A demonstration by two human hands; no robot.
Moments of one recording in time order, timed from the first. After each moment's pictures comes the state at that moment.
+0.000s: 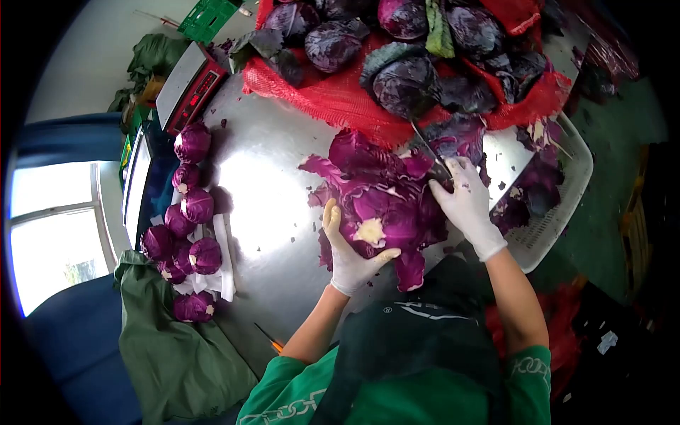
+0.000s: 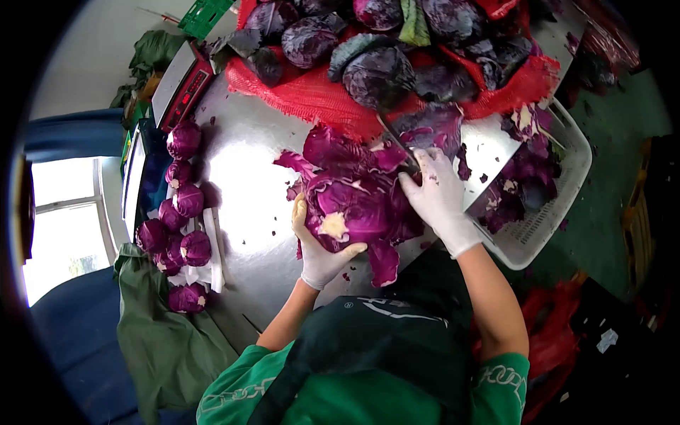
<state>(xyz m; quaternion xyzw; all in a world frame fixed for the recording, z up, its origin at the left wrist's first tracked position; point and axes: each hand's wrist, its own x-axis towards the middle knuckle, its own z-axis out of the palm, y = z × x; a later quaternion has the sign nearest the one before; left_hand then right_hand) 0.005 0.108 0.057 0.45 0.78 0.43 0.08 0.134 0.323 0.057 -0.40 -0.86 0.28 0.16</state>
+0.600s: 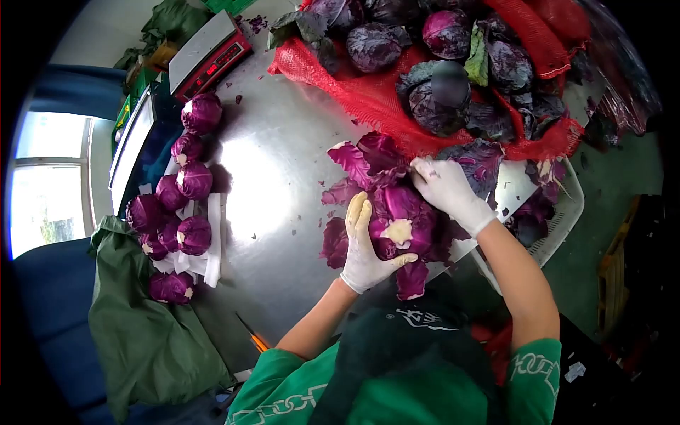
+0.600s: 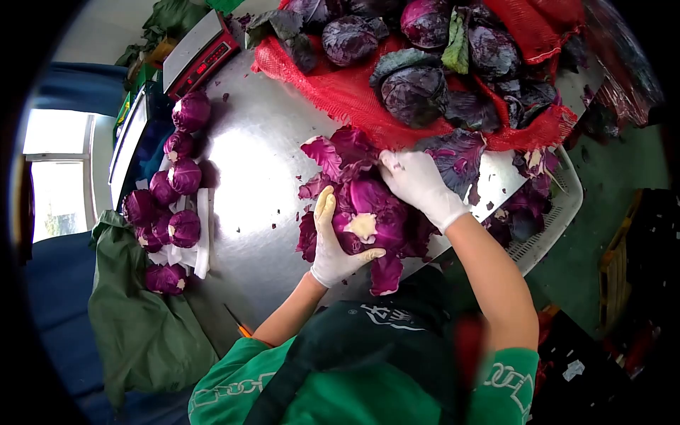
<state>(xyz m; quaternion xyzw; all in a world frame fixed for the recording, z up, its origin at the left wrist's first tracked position) 0.005 0.118 0.060 0.47 0.75 0.46 0.07 0.055 0.349 0.058 -0.13 -0.97 0.21 0.07</state>
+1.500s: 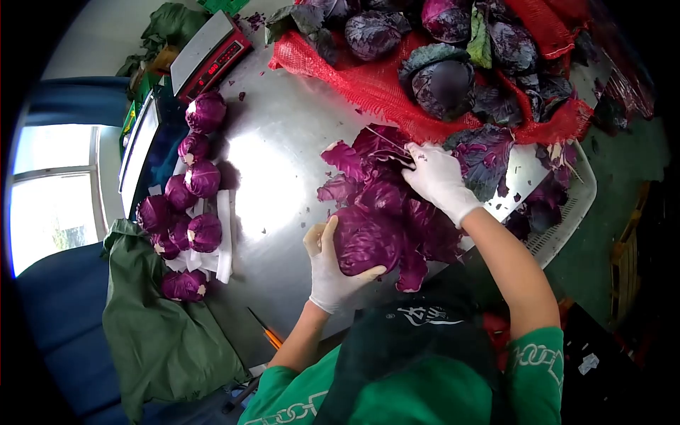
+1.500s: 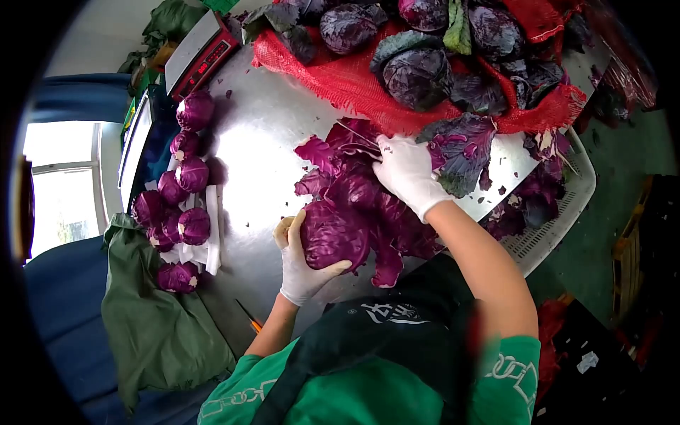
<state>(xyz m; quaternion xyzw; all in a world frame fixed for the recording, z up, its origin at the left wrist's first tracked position) -0.006 0.053 0.105 0.36 0.86 0.33 0.13 0.033 0.314 0.060 -0.27 -0.94 0.22 -0.01</state>
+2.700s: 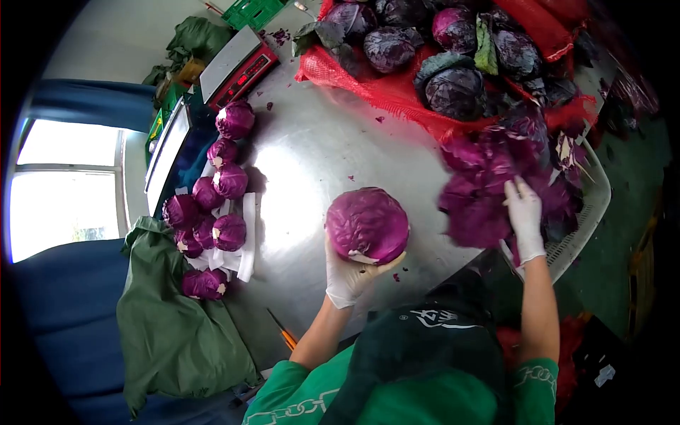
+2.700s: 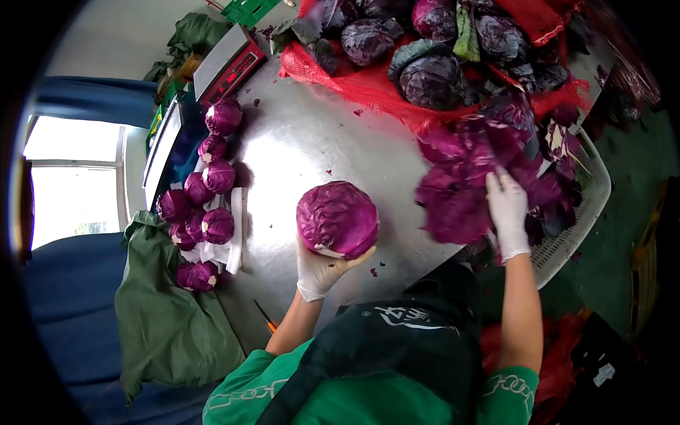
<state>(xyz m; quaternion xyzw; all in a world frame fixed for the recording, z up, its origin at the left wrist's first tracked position) -0.011 0.061 0.107 -0.24 0.17 0.78 0.55 0.182 0.353 0.029 -0.57 -0.66 0.48 0.15</state>
